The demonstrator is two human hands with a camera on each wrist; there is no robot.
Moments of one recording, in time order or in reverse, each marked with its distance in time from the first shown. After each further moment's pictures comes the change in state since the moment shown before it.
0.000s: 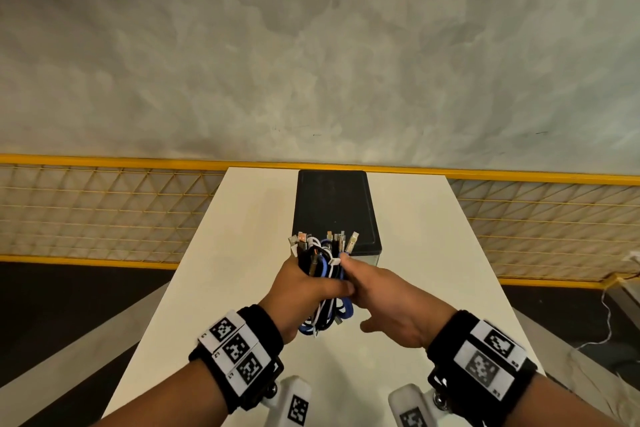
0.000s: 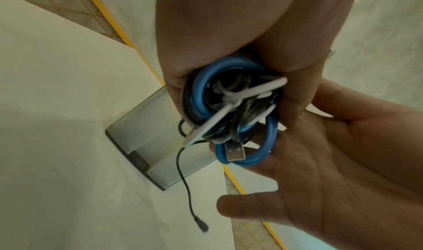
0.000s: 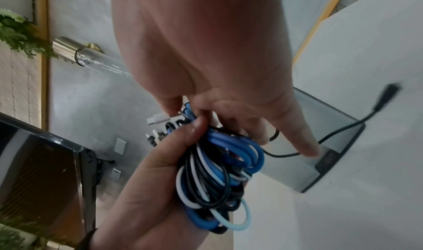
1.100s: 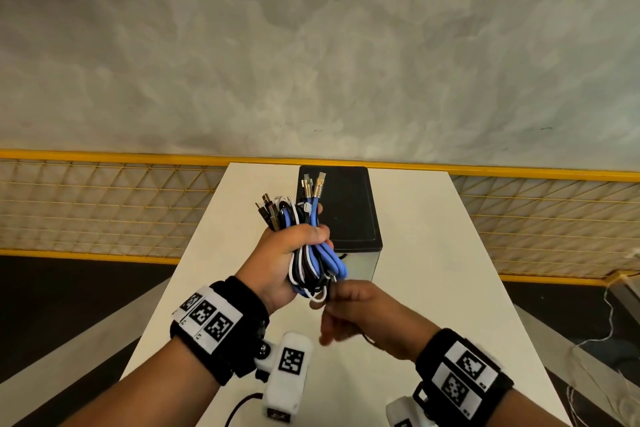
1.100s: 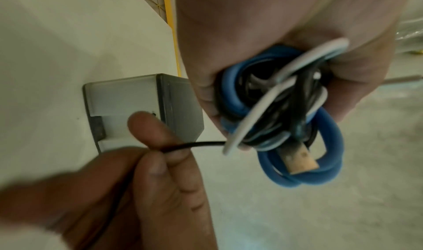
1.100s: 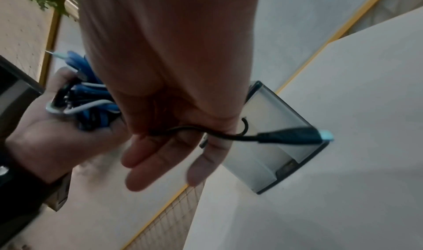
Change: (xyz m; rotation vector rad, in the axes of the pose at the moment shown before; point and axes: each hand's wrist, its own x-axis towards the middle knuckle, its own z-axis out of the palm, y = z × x) left_hand 0.009 0.040 -0.014 -0.582 0.017 -0.048; right_hand 0.016 0.037 -0.001 -0.142 -0.171 -0.294
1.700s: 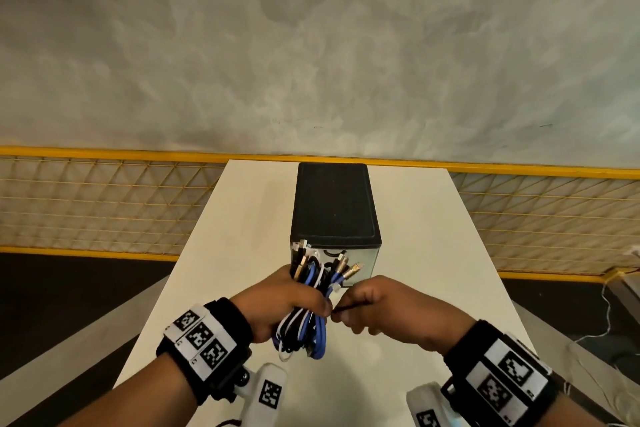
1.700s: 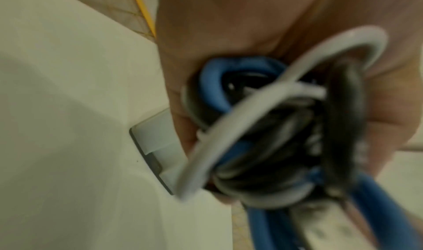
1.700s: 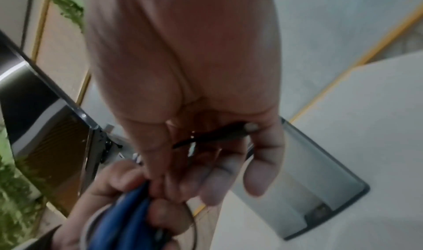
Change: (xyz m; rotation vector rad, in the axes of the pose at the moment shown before) left_hand -0.019 -0.023 -0.029 0.627 -0.192 -0.261; right_hand -0.021 -0.020 -0.020 -0.415 -0.023 0.019
